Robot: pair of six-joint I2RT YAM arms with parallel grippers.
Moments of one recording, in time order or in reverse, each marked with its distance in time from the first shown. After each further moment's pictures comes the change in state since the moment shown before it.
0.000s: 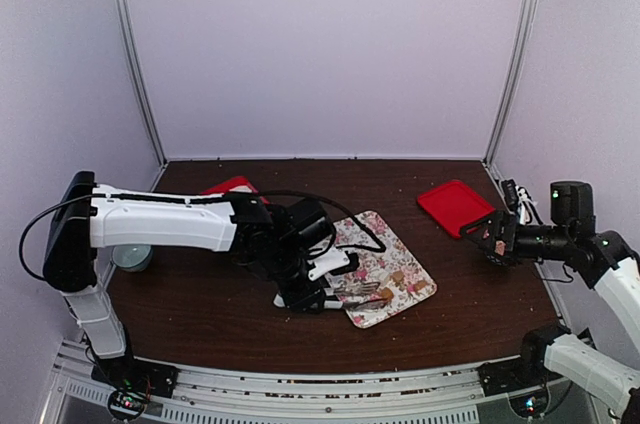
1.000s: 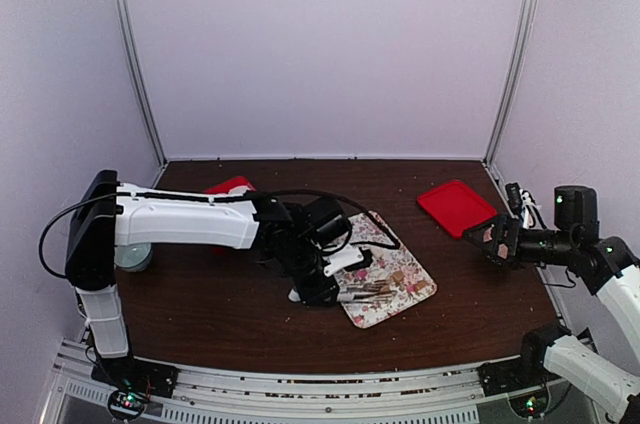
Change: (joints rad) left arm 0.001 0.114 0.110 0.013 -0.027 0.022; right arm 0.000 -0.045 -0.013 -0.031 0.021 0.006
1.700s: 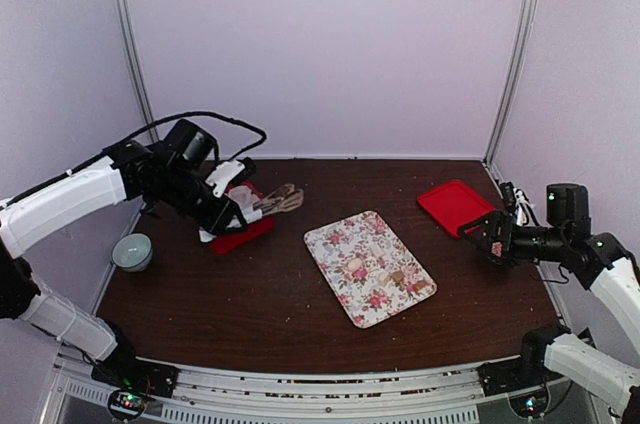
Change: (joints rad) left arm 0.472 -0.547 -0.232 -0.090 0.055 -0.084; right arm 0.000 0.067 -0.023 0.085 -0.005 0.029
